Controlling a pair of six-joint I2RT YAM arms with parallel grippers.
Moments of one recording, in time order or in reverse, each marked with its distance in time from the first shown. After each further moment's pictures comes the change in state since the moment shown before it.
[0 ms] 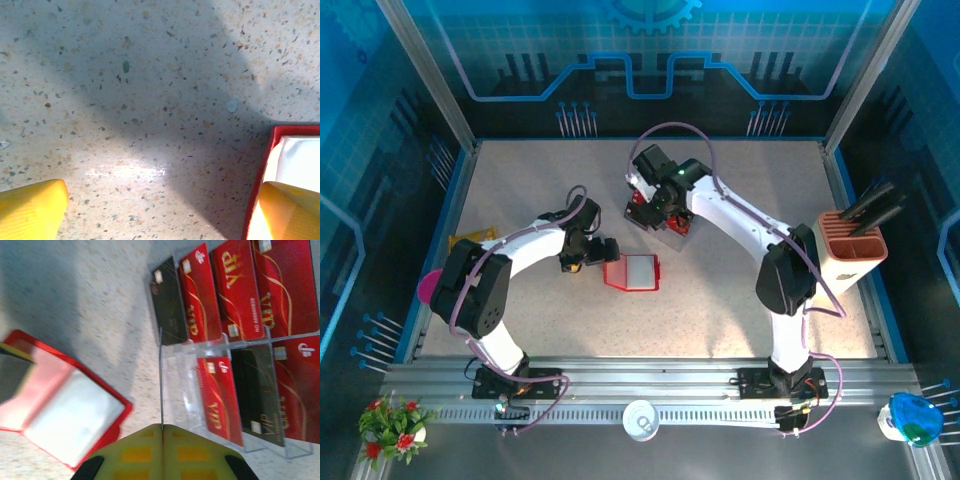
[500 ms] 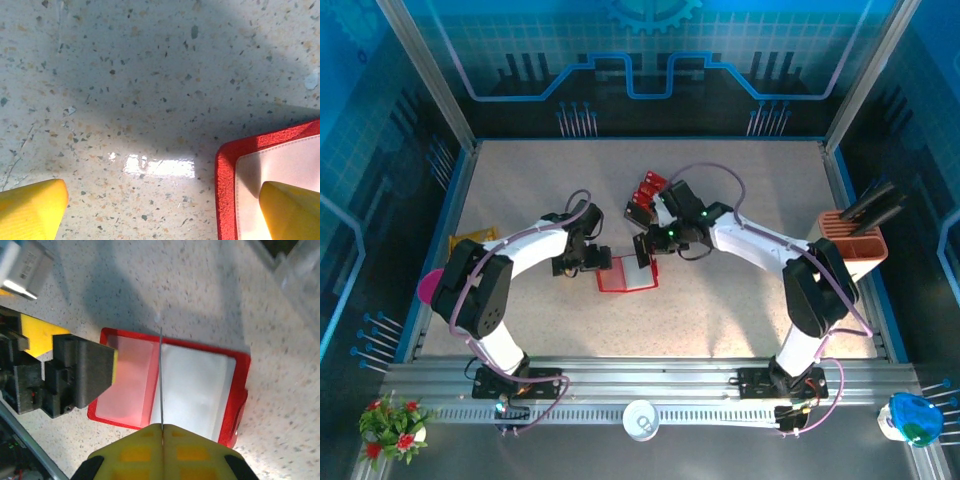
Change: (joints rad) left arm -0.030 0.000 0.003 -0.117 -0.140 0.009; right arm -0.040 -0.238 -0.637 0.535 -0.426 0.561
